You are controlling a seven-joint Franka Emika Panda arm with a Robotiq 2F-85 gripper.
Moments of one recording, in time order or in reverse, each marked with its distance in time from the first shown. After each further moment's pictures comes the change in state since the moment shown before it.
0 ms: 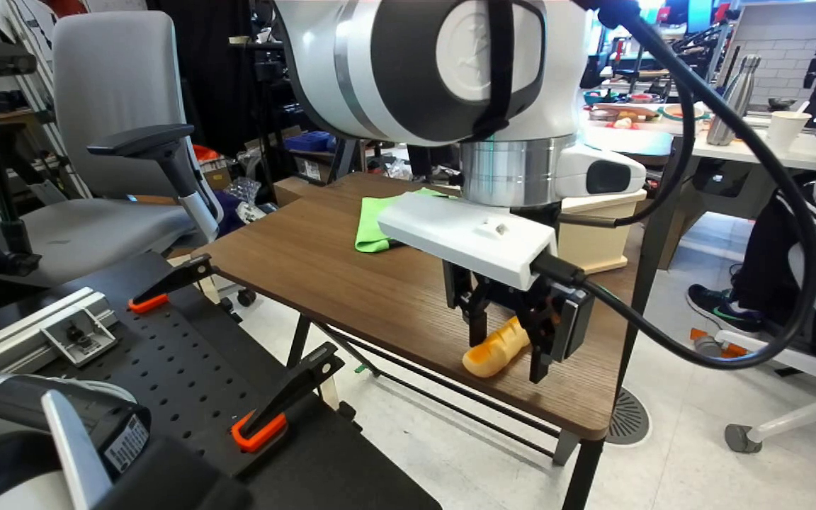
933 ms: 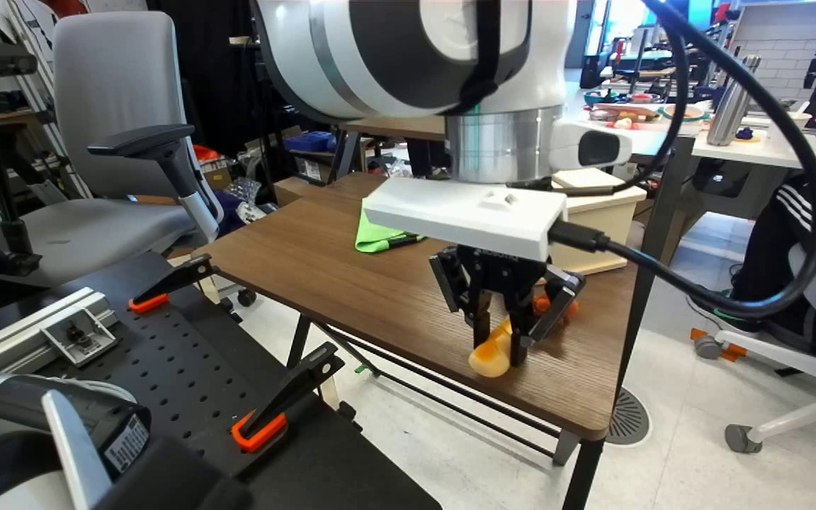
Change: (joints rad) arm 0.014 -0.074 -0.011 -0.062 -0.068 -0.006 -0.091
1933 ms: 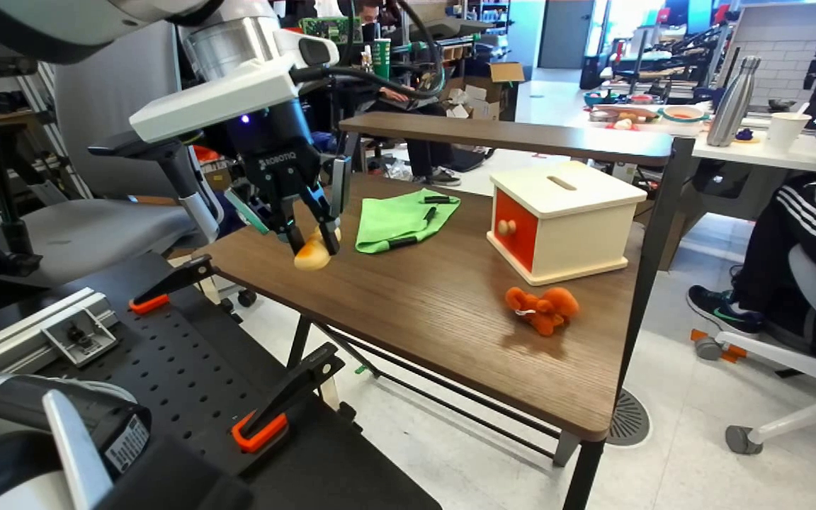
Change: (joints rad) arm 0.331 -0.370 0.073 -0.390 -0.522 0.001 0.248
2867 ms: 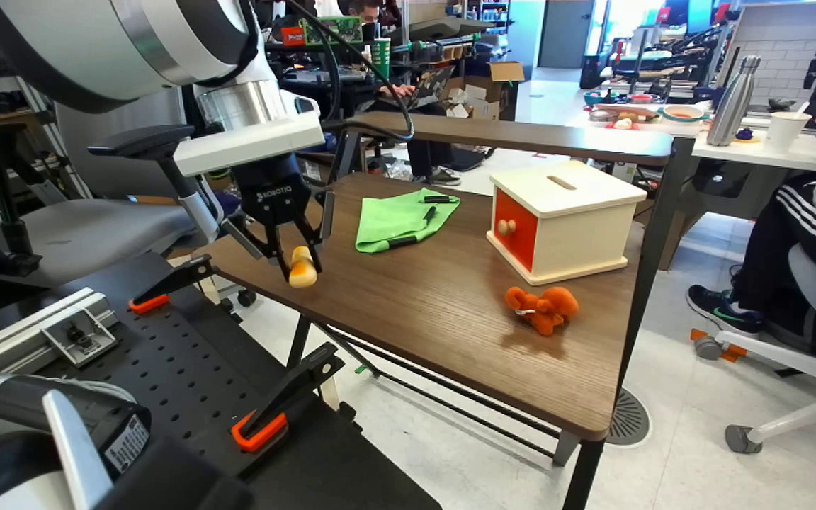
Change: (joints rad) arm 0.017 0.196 0.093 0.115 -0.004 -0.002 -0.213
